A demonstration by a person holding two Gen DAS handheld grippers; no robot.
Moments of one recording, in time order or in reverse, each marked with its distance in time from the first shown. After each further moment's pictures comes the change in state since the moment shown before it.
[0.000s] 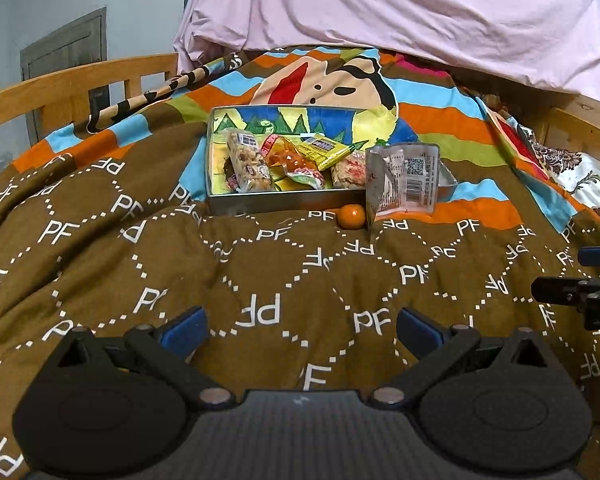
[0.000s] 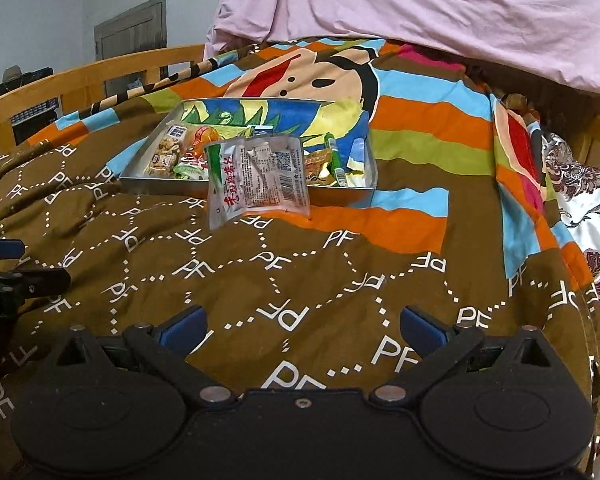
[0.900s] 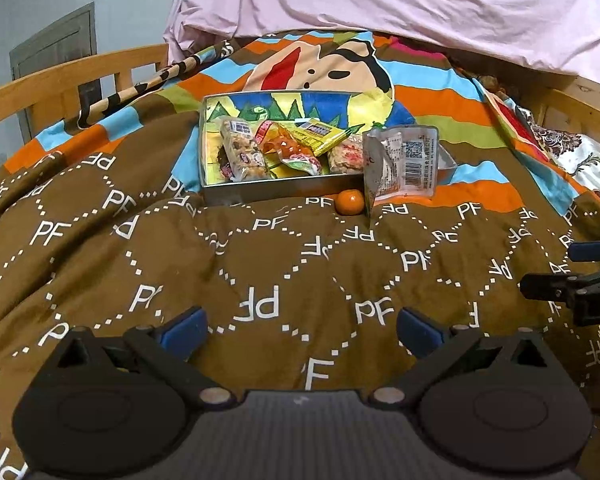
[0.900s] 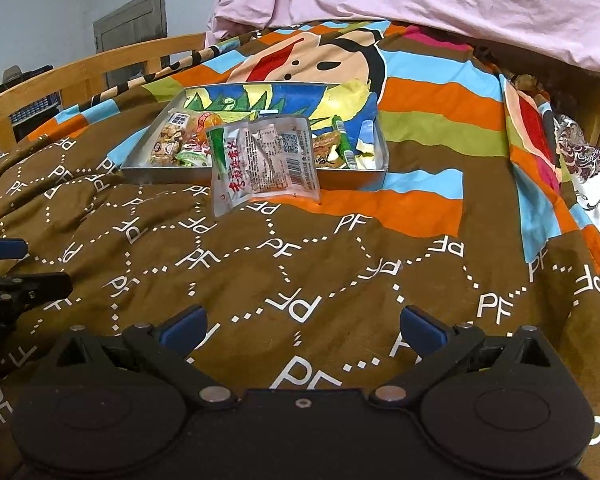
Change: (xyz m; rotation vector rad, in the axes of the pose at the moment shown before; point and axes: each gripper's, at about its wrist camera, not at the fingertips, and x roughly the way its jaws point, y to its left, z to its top) left arm 0.009 -0.001 0.002 0.031 0.048 -0.005; right arm 0.016 0.001 -0.001 0.029 0.046 0.030
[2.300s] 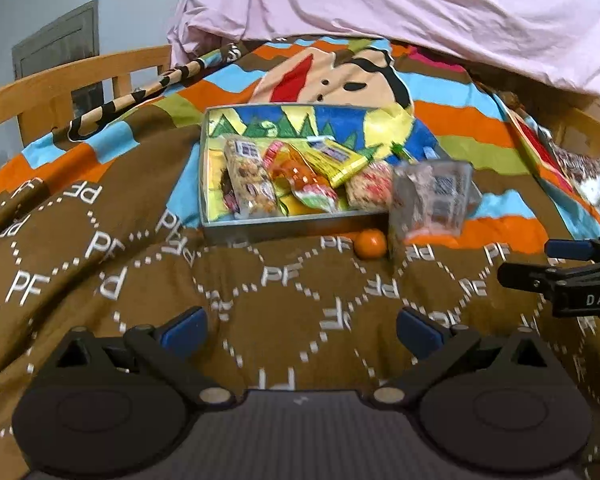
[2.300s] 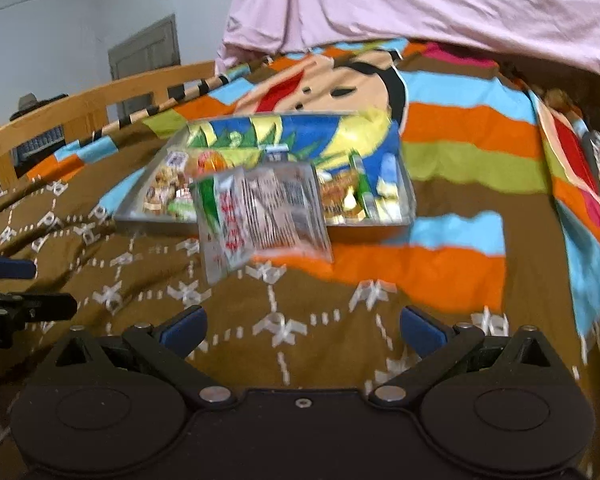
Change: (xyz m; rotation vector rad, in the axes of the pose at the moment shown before) left arm 0.041 0.015 0.045 -0.034 -0.018 0.006; right arm 0.063 -0.014 0.050 0.010 -0.114 0.094
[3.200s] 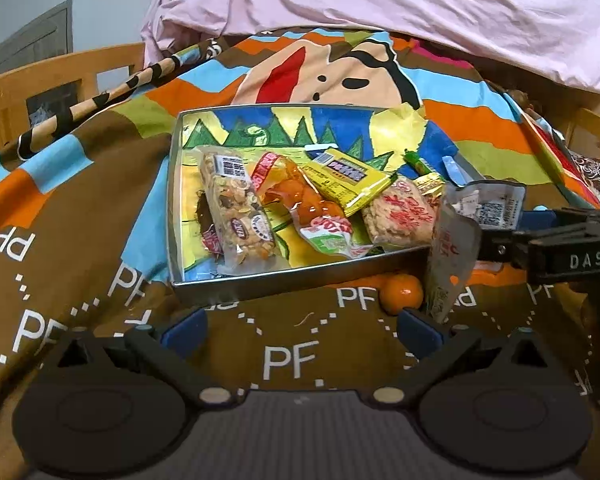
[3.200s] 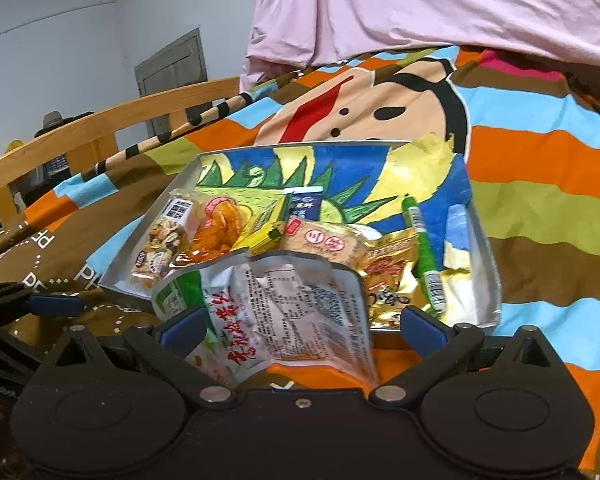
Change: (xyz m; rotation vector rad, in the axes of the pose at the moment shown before) left arm 0.080 0.016 0.033 0.035 0.002 -0.047; right arm 0.089 0.003 0.052 0.002 -0.020 0.132
